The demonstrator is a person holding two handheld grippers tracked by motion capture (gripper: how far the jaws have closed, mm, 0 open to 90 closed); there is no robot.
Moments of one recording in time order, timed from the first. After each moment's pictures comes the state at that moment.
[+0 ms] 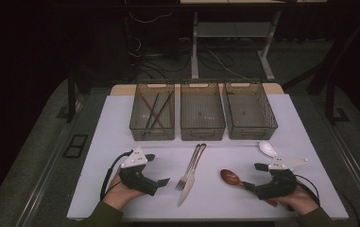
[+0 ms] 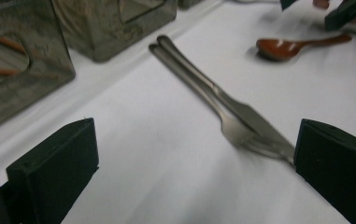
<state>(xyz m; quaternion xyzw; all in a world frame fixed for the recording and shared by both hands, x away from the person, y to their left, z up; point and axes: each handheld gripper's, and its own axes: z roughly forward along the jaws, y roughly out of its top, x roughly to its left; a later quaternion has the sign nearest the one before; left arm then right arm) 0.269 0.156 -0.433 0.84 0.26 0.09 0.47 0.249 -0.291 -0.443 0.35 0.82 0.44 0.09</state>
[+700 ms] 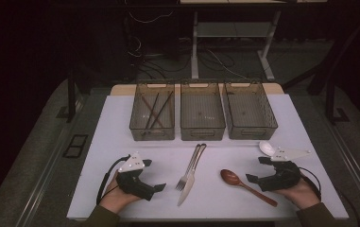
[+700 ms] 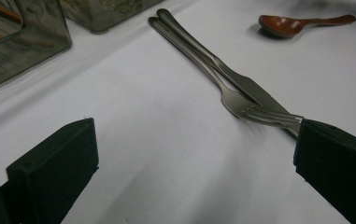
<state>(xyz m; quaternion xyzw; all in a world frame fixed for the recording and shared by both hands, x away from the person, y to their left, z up) 0.265 0.163 -0.443 0.84 0.27 0.08 0.46 0.263 -0.298 -0.425 0.37 0.82 0.42 0.11</state>
